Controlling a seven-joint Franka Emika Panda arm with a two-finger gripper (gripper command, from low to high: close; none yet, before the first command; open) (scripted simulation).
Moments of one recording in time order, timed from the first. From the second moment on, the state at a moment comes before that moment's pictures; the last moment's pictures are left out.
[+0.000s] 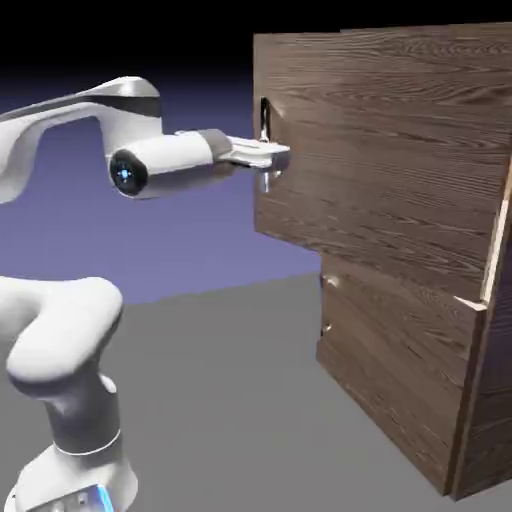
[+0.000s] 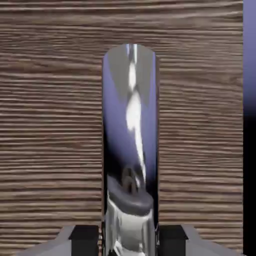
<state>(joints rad) -0.44 -1.36 0.42 -2.85 1.92 2.36 2.45</state>
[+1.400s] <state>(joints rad) 0.11 -1.07 -1.06 -2.27 0.70 1.21 2.37</state>
